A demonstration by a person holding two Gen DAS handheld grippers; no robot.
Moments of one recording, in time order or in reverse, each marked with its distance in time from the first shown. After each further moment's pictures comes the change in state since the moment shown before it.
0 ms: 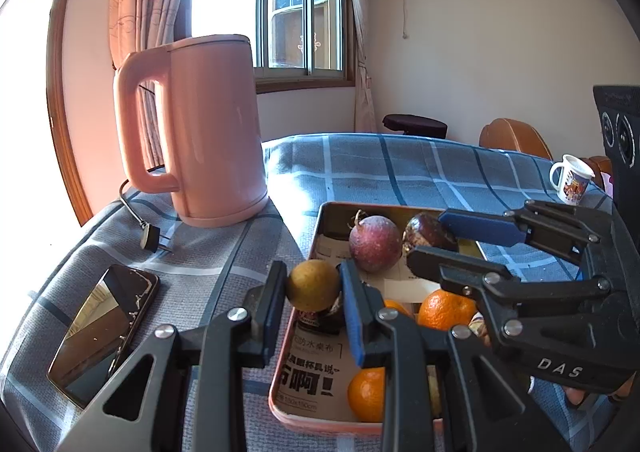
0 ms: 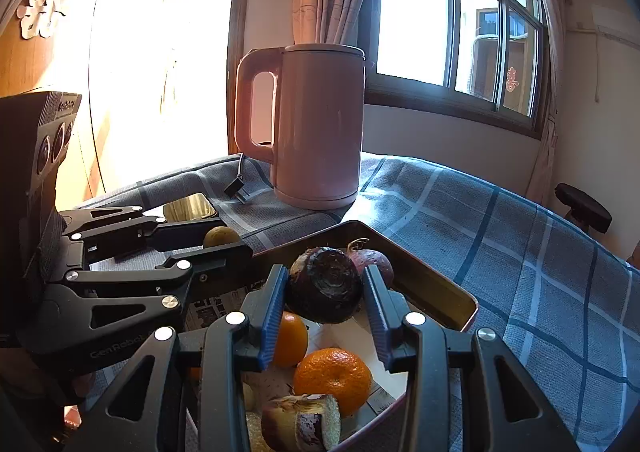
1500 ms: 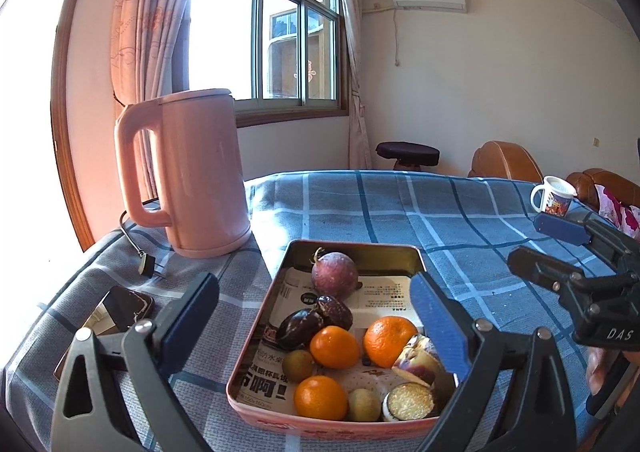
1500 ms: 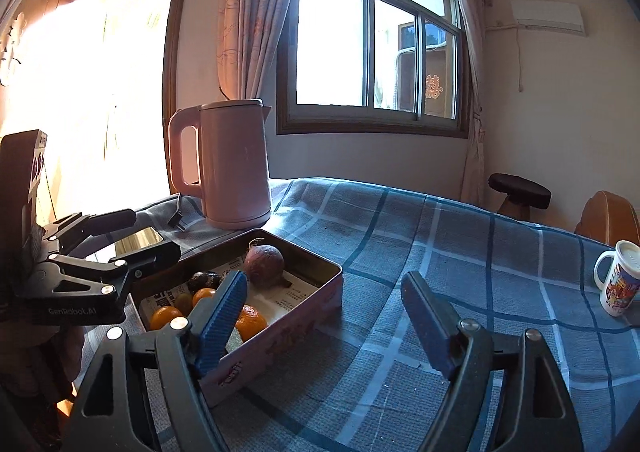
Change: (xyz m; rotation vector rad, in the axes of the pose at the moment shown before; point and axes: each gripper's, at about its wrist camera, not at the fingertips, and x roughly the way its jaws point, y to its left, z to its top) left arm -0.038 -0.034 0.011 0.006 -0.115 -0.008; right arm -0.104 -0.052 -0.029 0.155 -0.124 -0.223
